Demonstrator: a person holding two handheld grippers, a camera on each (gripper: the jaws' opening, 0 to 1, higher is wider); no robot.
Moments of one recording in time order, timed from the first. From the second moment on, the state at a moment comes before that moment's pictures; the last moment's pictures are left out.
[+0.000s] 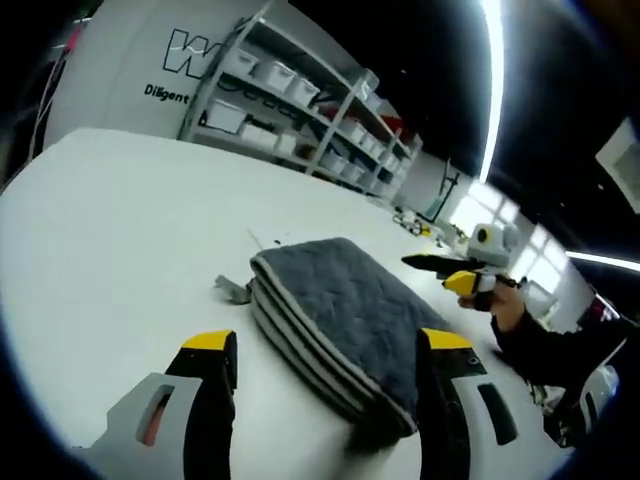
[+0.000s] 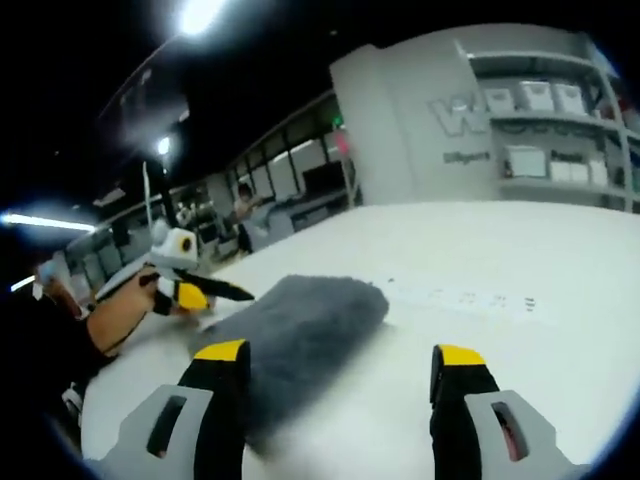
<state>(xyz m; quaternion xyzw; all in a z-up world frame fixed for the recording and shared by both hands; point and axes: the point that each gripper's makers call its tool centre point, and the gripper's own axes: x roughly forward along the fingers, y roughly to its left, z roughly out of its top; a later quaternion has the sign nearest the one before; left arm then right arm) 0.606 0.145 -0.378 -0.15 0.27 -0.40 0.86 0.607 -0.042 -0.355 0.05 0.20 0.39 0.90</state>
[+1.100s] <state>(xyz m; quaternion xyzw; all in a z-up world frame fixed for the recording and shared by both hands) 0.611 0.134 -0.397 -0.15 0.29 -0.39 0.86 0.605 -0.011 -0.390 0.12 0.27 0.39 0.87</state>
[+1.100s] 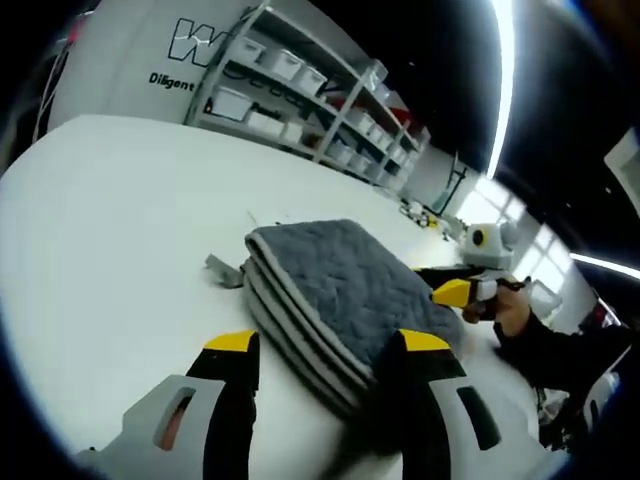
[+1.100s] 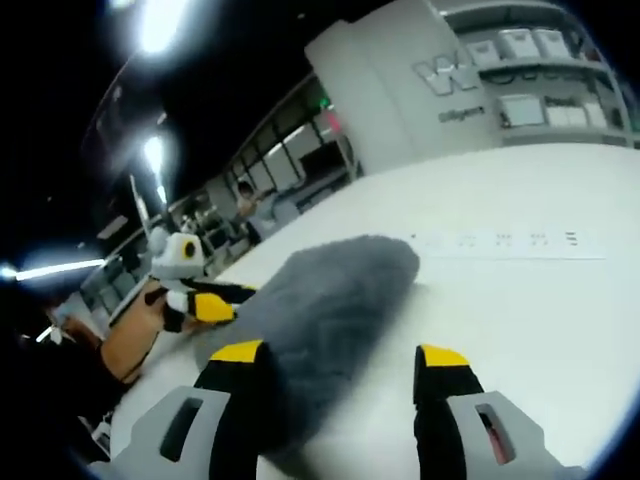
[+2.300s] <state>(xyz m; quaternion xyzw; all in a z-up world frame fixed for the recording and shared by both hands) 0.610 0.126 -0.401 -0.12 0.27 -0.39 0.87 0.590 0.002 -0.388 0.10 0.26 0.43 0.86</state>
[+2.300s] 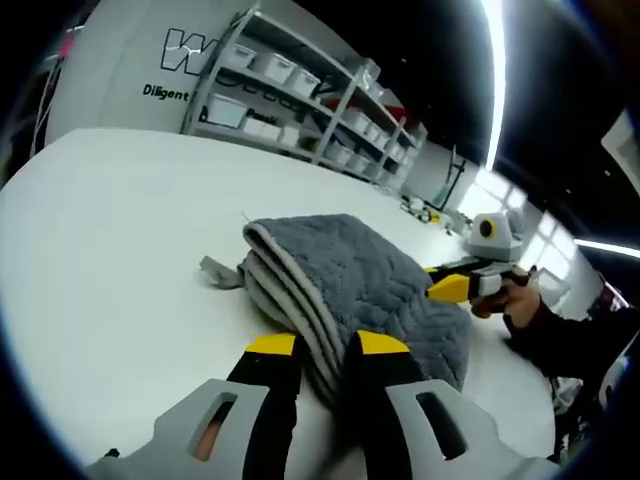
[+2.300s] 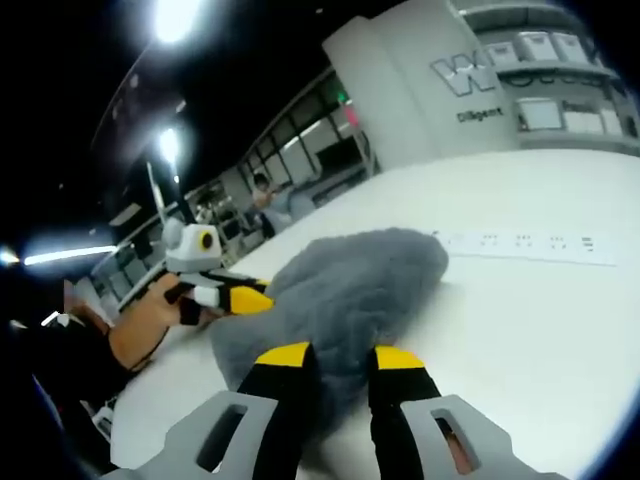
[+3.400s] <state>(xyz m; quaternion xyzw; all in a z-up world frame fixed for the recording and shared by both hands) 0.589 0.114 -0.395 -0.13 0.28 -0.41 0.86 0.551 -0.009 -0.383 0.10 0.26 0.43 0.86</state>
